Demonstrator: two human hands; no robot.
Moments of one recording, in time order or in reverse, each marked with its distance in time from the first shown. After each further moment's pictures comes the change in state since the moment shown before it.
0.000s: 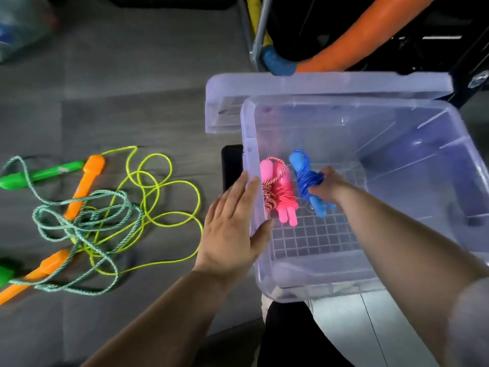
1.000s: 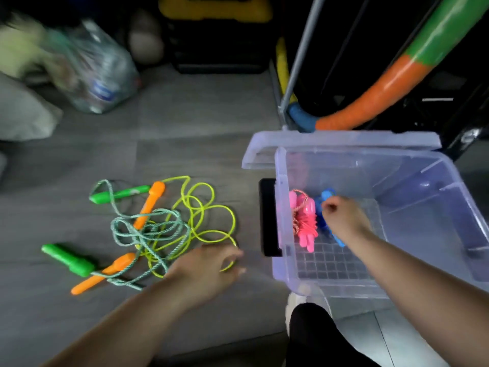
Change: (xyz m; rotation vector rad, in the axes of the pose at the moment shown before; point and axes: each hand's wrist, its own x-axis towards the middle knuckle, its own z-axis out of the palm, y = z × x) left_hand -0.050 0.002 -0.135 0.136 -0.464 -0.177; right_hand -0.117 -0.058 -0.015 -0.138 0.263 -0.237
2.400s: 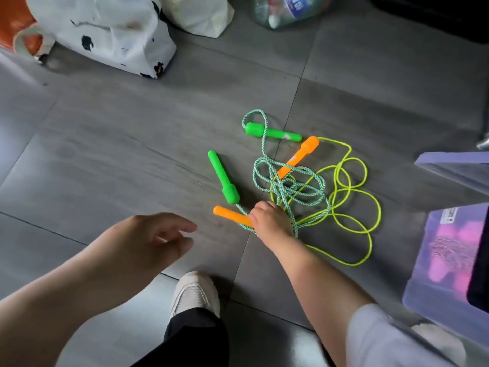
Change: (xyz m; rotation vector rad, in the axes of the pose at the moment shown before) left_hand -0.194 -0.234 -0.069 -0.520 0.341 -0.618; right_hand -0.119 -0.235 0.328 -0.403 -0.398 -0.934
